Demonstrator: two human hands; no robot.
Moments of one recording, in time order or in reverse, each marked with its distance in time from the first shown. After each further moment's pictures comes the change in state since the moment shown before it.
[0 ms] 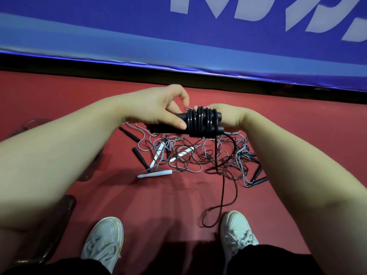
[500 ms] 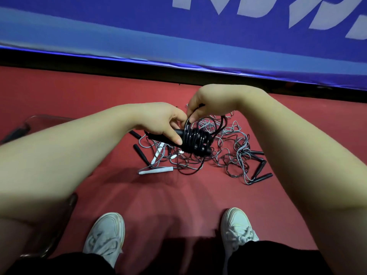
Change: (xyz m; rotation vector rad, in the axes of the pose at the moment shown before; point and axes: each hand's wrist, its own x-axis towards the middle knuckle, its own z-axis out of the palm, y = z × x) left_hand 0.014 -0.028 0.016 0.171 -0.143 -0.114; right_hand 0.005 -0.062 0.000 -0.791 -0.039 -0.093
